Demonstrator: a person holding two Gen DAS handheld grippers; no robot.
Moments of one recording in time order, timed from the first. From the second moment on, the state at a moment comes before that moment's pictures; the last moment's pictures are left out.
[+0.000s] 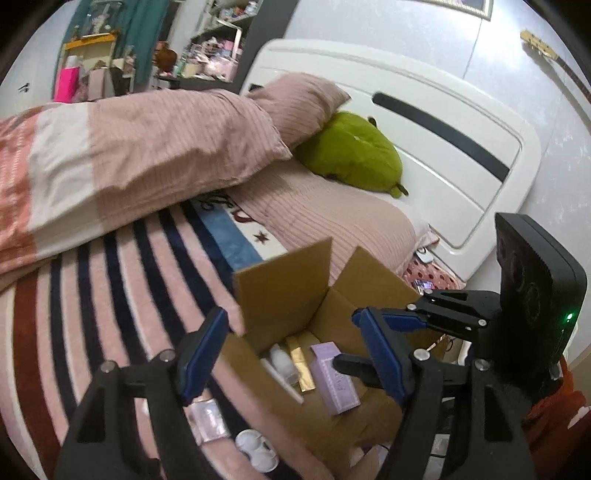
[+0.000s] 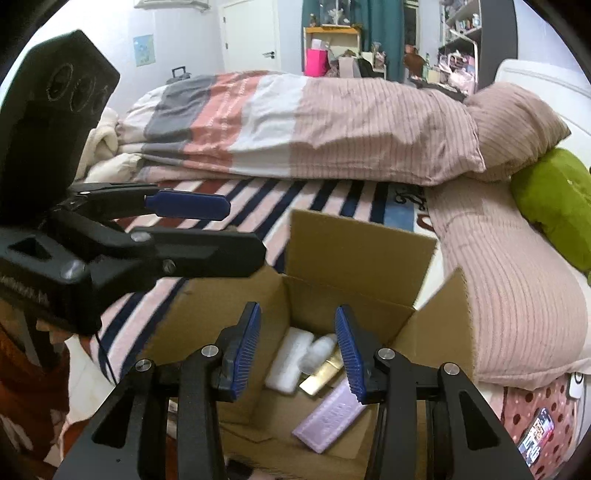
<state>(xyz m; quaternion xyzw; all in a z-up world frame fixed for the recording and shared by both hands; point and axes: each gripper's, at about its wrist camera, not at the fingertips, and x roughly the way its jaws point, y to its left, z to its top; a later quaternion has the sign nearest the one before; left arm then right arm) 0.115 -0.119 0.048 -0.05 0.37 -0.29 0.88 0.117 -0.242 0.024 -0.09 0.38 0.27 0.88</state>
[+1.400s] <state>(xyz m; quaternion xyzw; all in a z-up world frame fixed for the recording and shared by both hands) 0.015 0.057 -0.082 -0.09 0.36 -0.18 0.91 0.055 -0.111 -0.115 -0.20 0.47 0.17 0.84</state>
